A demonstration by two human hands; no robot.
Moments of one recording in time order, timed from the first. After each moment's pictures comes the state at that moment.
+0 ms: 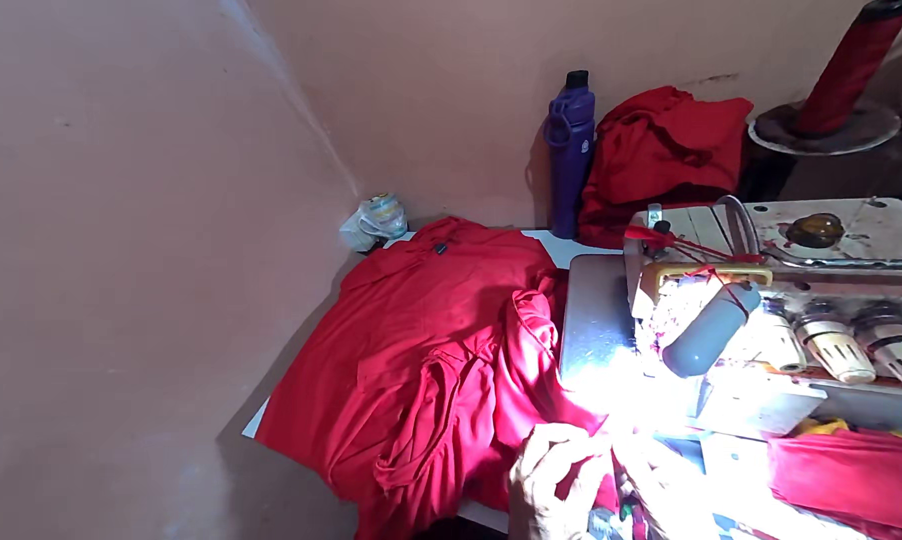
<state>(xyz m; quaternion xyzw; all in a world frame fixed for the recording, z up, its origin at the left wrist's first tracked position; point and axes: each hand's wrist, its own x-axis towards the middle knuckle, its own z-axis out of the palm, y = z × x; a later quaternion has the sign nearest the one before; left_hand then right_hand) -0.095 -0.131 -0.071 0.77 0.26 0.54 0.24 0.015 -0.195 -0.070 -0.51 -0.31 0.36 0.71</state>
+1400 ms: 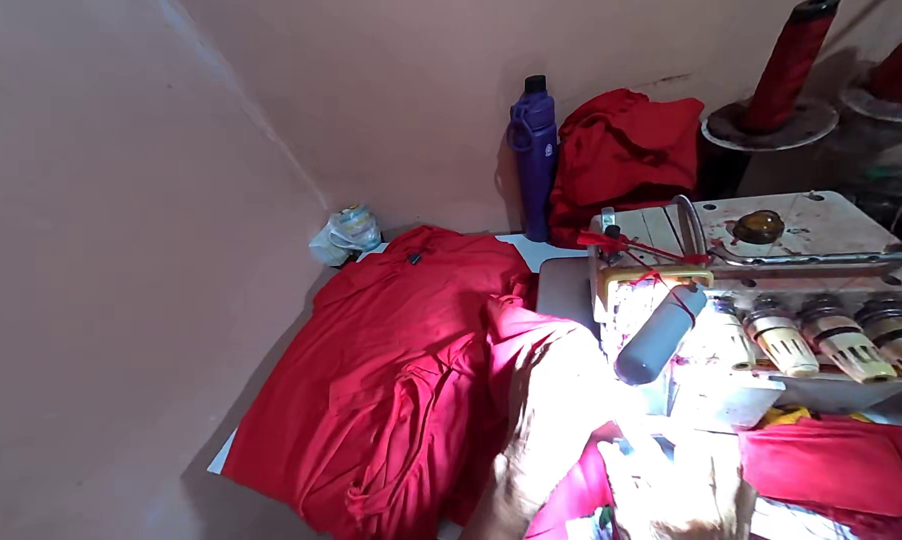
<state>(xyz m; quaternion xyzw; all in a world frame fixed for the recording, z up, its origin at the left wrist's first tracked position) -0.036 -0.079 -0.009 0.87 0.30 0.35 0.20 0.019 -0.199 -0.054 -0.78 -0.43 -0.23 0.38</state>
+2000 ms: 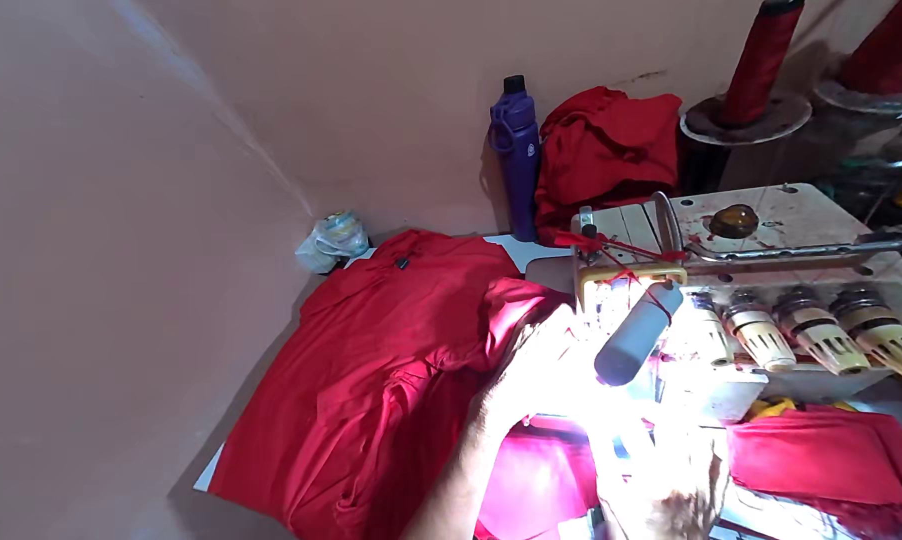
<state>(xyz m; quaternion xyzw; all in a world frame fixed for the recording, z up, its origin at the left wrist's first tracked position) -0.029 -0.038 0.015 0.92 0.22 0.20 0.27 0.022 -0.182 -0.056 -0.79 -0.39 -0.23 0.41</state>
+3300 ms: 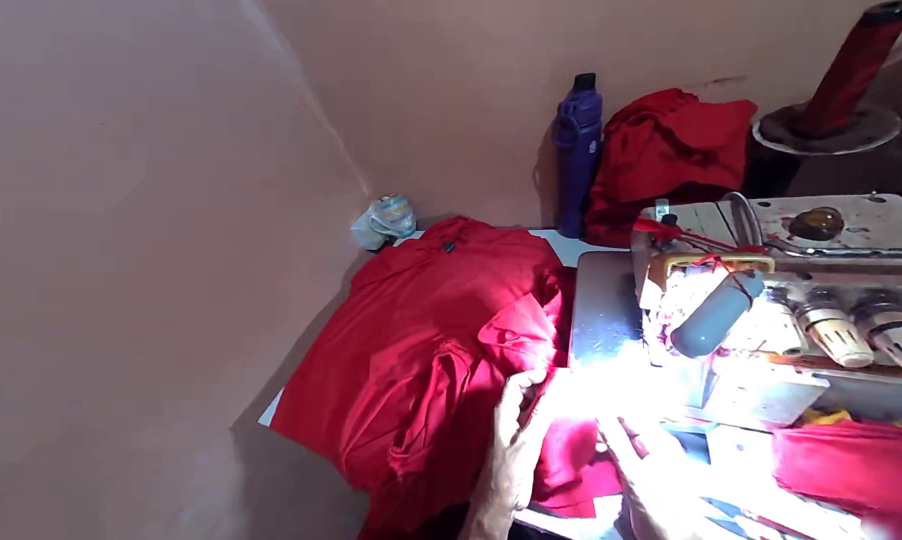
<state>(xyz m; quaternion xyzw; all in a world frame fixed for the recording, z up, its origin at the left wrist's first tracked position) -0.118 -0.096 -0.051 0.62 0.31 0.46 0.56 -0.002 -0.172 -0.068 -0.50 -0.32 0.30 0.74</state>
